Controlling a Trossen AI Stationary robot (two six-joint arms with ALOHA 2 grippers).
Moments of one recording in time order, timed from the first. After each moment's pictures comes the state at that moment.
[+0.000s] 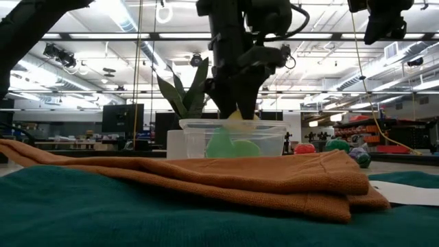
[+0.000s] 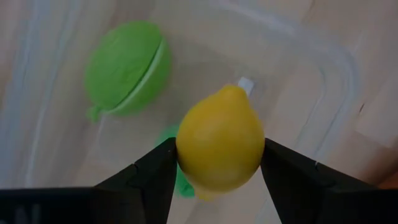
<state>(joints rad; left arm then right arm) -0.01 2.24 1.99 -1.10 -0.07 -0.49 -0.28 0.84 1.15 -1.30 -0.11 0.45</state>
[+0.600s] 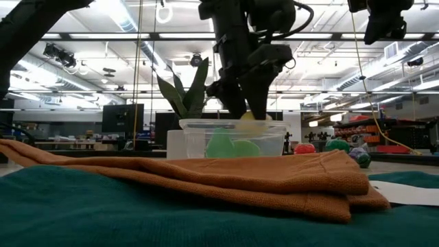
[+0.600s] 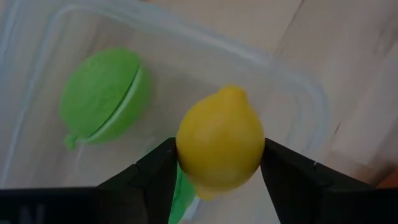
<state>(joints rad) -0.01 2.24 1.97 -1.00 -0.06 -0.49 -0.28 0.84 1.15 -1.30 -0.11 0.45</state>
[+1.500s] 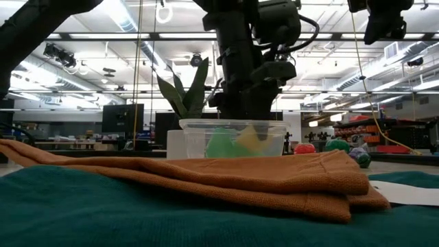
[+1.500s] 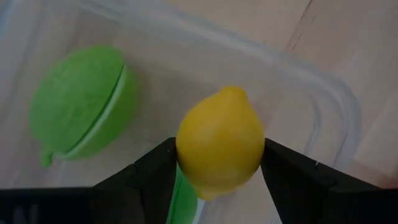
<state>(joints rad) -0.02 2.29 1.97 -0.98 -0.06 -0.48 -0.28 0.84 1.15 -1.30 -0.10 0.45</state>
